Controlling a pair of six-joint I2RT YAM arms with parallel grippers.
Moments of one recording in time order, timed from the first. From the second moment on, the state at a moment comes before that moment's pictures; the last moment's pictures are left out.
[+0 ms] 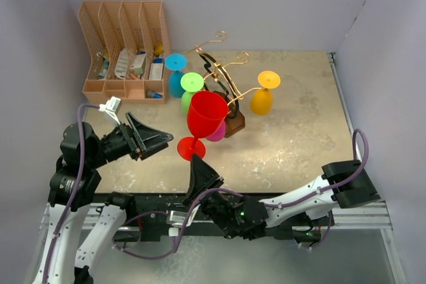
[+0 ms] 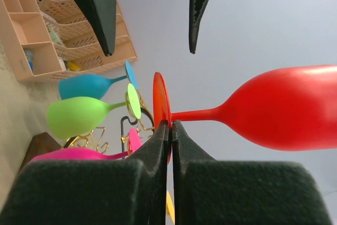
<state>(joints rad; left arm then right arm) -0.19 0.54 0.97 -0.65 0.73 -1.12 1.81 1.46 0.77 1.23 0.99 -1.81</state>
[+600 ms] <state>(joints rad) -0.19 0.52 0.90 -0.57 0.88 -1.22 1.81 1.65 0.84 1.40 0.93 -1.97</state>
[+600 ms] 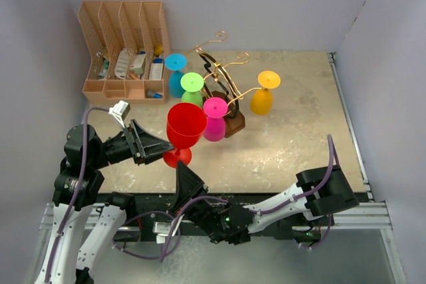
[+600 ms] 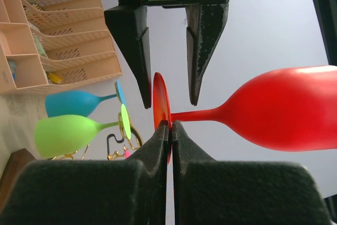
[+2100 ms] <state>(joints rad) -0.20 0.61 0.37 0.31 0.78 -1.56 1.94 1.42 1.27 1.44 1.51 -2.08</state>
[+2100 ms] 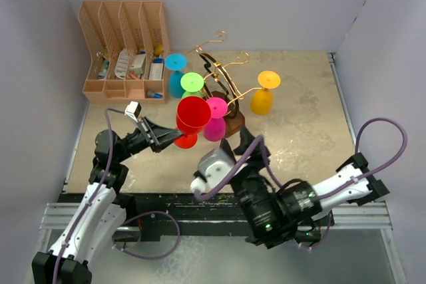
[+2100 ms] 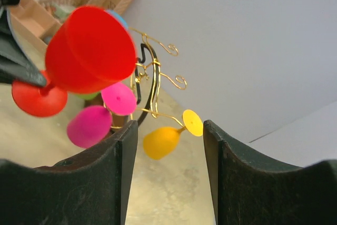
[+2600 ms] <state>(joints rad) -0.20 0.45 0.47 0.09 0.78 -1.35 1.42 1.52 1.87 1.36 1.50 -2.04</state>
